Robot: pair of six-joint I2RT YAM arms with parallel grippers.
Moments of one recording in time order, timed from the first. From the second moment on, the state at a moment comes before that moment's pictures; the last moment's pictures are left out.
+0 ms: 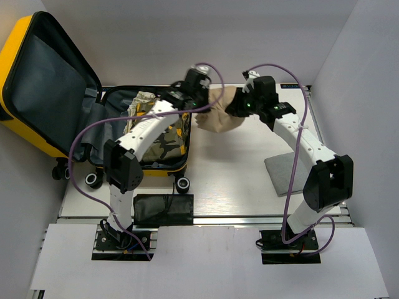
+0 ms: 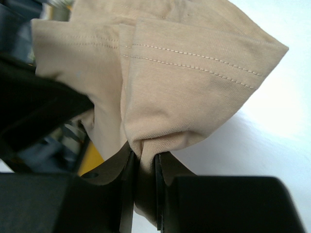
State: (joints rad) left arm -0.64 2.02 2.03 -0.70 -0.08 -0.41; right arm 0.37 1.62 1.42 -0.36 -0.28 0.30
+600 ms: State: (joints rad) left arm -0.19 1.91 1.87 -0.62 -0.07 -0.23; right arm 0.62 2.28 2.07 -0.24 -0.31 0.50
